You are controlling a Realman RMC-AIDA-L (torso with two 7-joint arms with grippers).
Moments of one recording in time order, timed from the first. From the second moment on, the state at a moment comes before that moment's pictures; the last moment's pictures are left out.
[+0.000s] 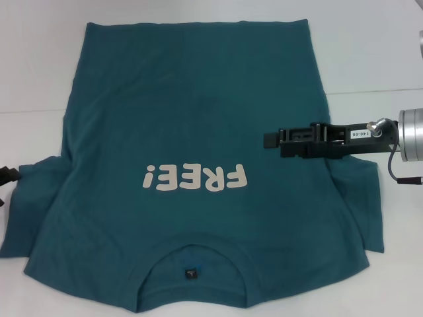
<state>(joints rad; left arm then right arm) -0.52 -2.04 0.35 0.59 2.20 0.97 -2.37 0.70 1.98 -0.72 -0.66 -2.06 -1.44 2.36</state>
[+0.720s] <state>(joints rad) -0.54 -2.04 0.37 0.56 2.20 0.99 -2.34 0.70 1.98 -0.71 -0.66 -2.06 -1.44 2.36</state>
